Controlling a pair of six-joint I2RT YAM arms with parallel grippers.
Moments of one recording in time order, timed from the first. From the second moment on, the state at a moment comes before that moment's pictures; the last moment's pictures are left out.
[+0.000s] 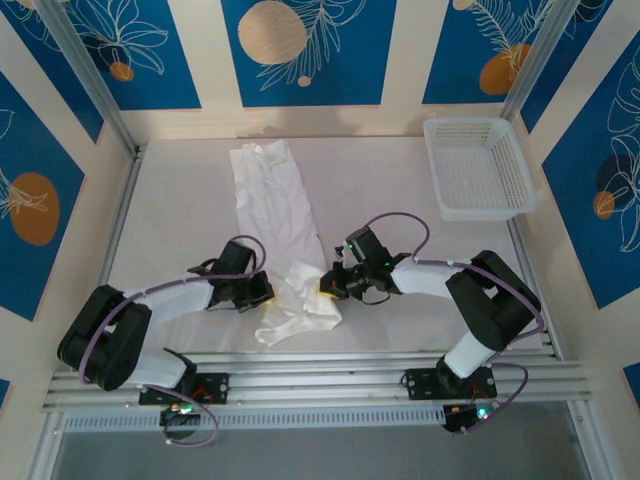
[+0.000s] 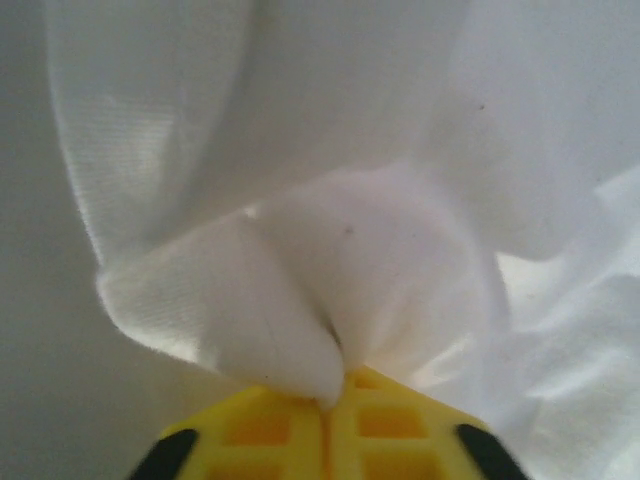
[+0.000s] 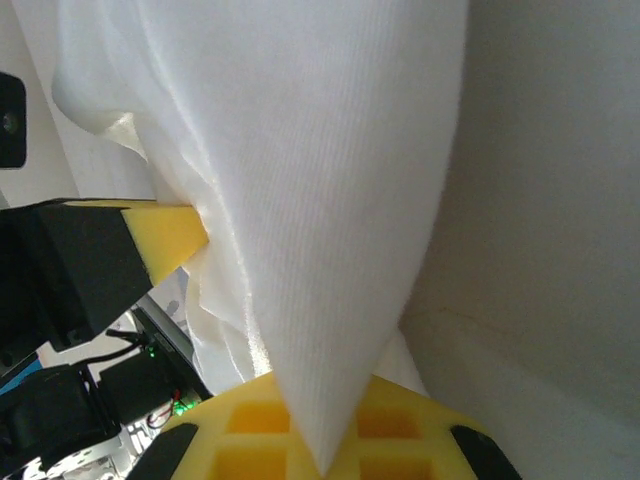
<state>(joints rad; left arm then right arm) -0.51 1.38 0.54 -0.24 0.32 -0.89 0.66 1.60 0.70 -0.02 -0.60 0.95</state>
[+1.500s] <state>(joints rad) -0.21 1.84 1.34 -0.36 0.17 -0.65 0.46 2.02 1.59 -0.33 -0.44 0.70</state>
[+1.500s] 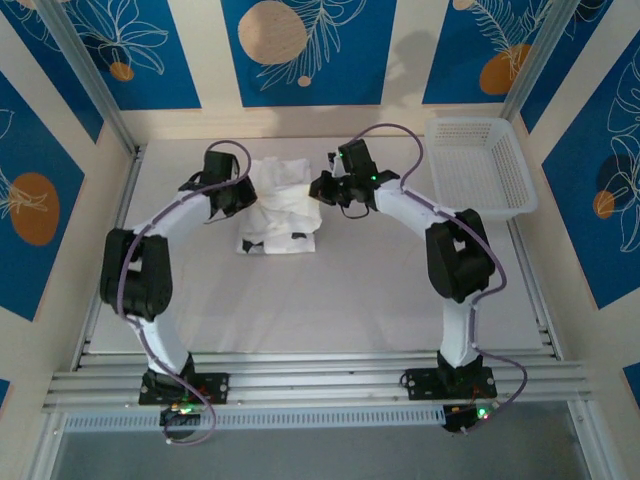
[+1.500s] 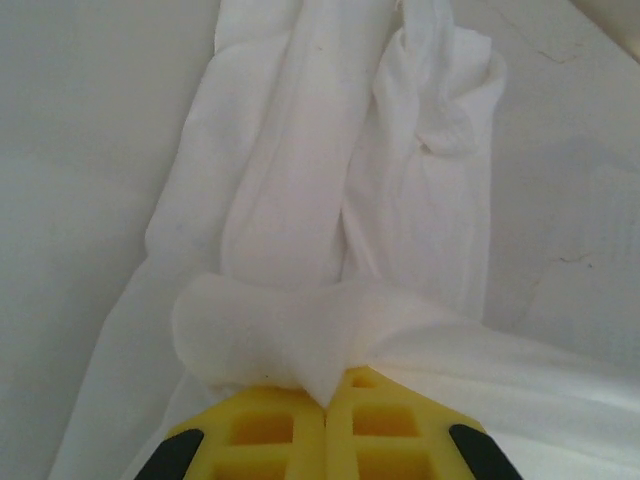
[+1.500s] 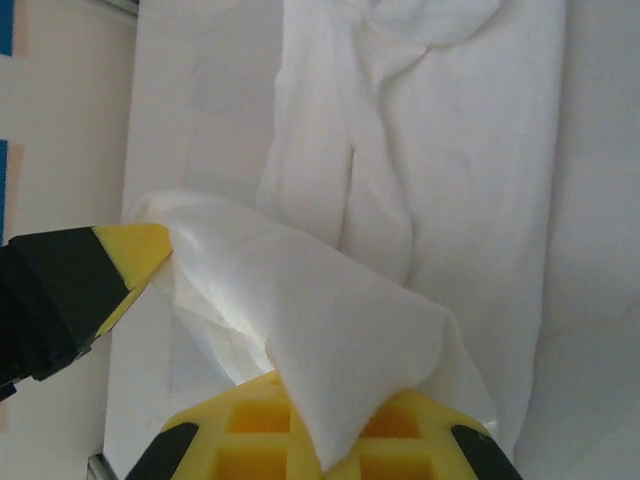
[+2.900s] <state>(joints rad) -0.10 1.76 0.93 -0.14 0.39 -0.61 0.50 2.05 1.29 -0.14 -0.50 0.77</state>
